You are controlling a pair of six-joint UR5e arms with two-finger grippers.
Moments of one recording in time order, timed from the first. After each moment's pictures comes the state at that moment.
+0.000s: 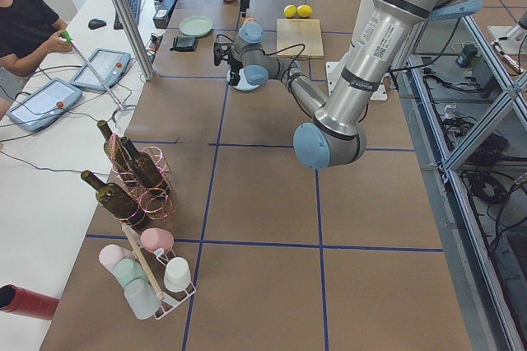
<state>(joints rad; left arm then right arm) -0.73 -2.11 -1.66 -2.14 -1.84 -1.40 0.91 -1.27 1.70 -1.38 2.11 0.99</state>
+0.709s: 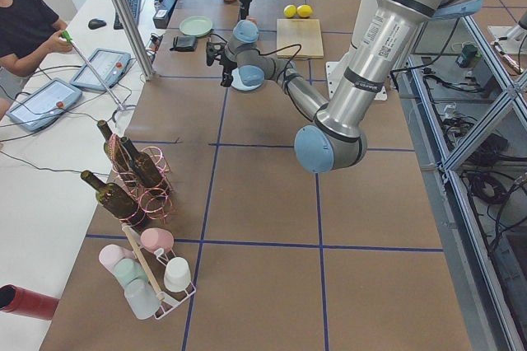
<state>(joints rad) -0.77 -2.09 -1.67 -2.14 -1.84 -1.40 0.88 -1.28 1.60 -1.28 2.07 0.98</state>
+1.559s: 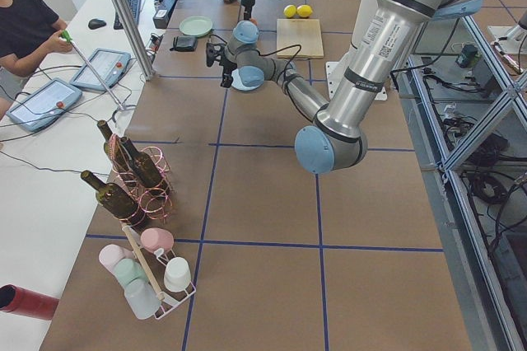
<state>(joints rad) -0.77 -2.09 -1.67 -2.14 -1.84 -1.40 0.85 -1.29 1.59 -1.28 2.07 0.98</state>
